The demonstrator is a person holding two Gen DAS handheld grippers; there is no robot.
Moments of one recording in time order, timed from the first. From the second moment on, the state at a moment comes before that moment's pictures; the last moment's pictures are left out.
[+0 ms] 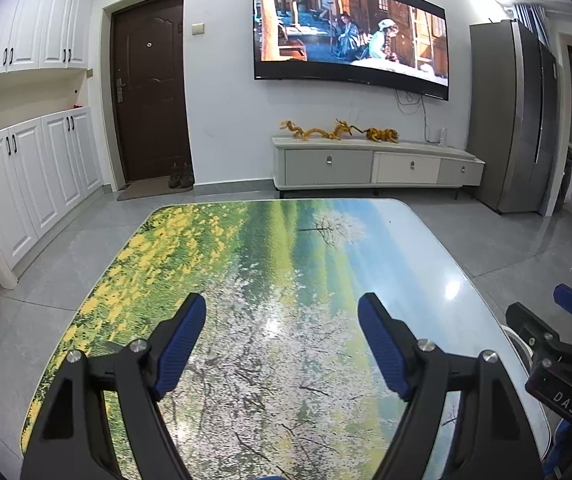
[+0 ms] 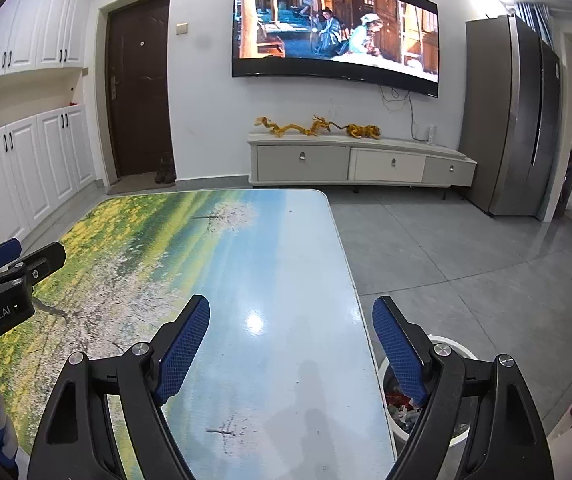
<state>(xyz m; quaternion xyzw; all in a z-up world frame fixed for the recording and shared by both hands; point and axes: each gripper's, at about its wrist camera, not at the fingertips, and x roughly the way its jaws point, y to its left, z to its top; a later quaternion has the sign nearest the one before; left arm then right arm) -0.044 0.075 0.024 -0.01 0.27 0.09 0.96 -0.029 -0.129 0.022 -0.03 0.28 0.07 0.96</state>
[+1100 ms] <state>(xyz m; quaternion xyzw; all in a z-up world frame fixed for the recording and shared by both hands) -0.027 0.012 0.002 0.02 0.30 0.01 0.95 -0.028 -0.188 0.008 -0.02 0.27 -0.01 0.96</state>
